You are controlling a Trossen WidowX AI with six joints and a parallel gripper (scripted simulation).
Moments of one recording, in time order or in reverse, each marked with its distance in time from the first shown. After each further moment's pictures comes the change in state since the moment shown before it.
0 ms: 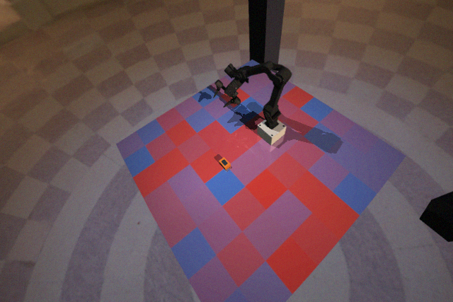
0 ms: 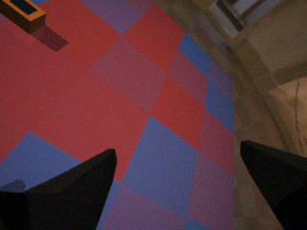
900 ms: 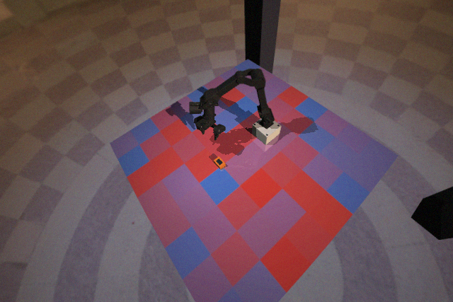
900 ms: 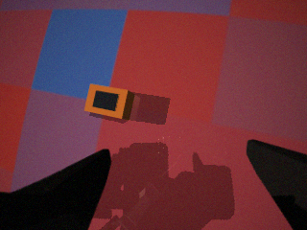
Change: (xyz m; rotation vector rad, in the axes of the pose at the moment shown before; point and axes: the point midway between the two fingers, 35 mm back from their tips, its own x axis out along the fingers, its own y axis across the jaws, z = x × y) arm 0.147 0.076 0.148 0.576 0.369 0.634
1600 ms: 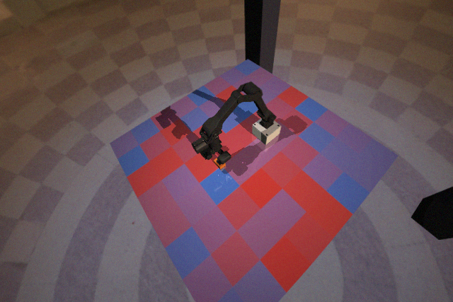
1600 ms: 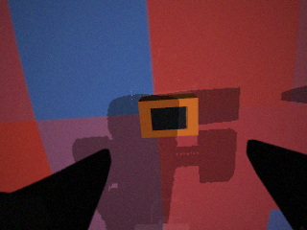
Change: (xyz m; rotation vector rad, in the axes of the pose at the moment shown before) arm 0.066 0.099 0.052 0.240 0.352 -0.155
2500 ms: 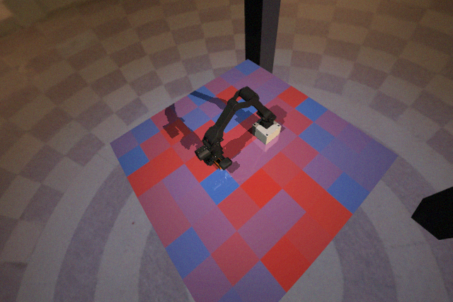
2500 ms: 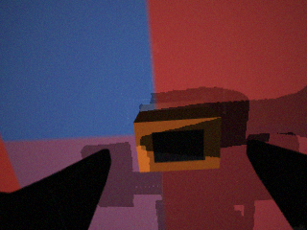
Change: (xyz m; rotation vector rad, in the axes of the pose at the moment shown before) arm 0.056 0.005 0.003 0.006 0.000 -0.007
